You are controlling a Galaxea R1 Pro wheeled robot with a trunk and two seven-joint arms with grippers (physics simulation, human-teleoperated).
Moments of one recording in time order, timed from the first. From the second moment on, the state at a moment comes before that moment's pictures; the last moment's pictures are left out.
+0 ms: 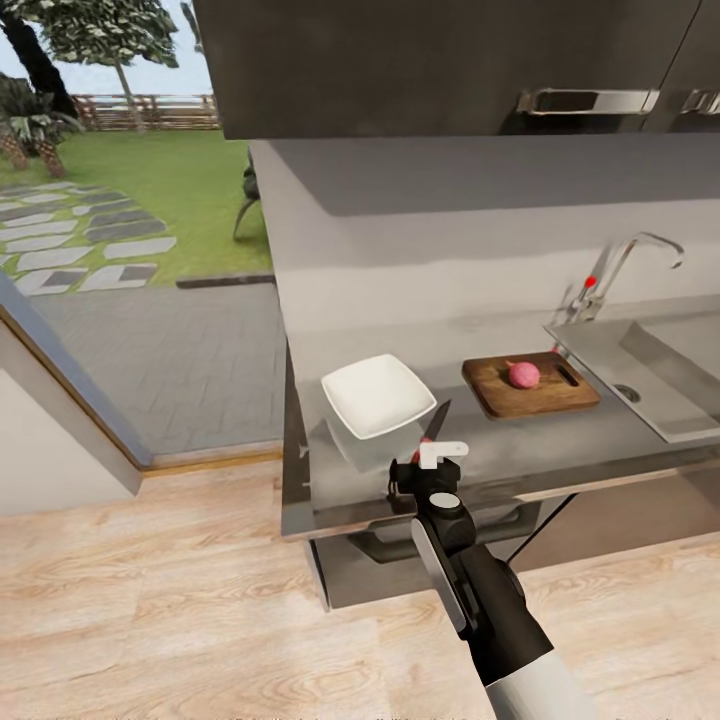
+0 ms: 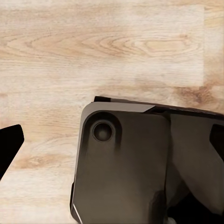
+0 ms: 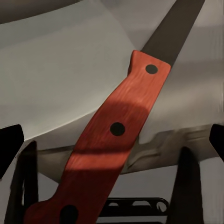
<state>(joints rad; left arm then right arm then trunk) 0.26 -0.04 0.05 -0.87 0.06 -0.10 0.01 -0.54 0.17 0.29 -1.30 -0.07 0.57 -0.41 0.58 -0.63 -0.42</state>
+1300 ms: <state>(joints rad) 0.26 -0.04 0.05 -0.87 0.06 -0.10 0.01 -0.54 0.17 0.29 -1.30 -0.06 0.58 -0.42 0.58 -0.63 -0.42</state>
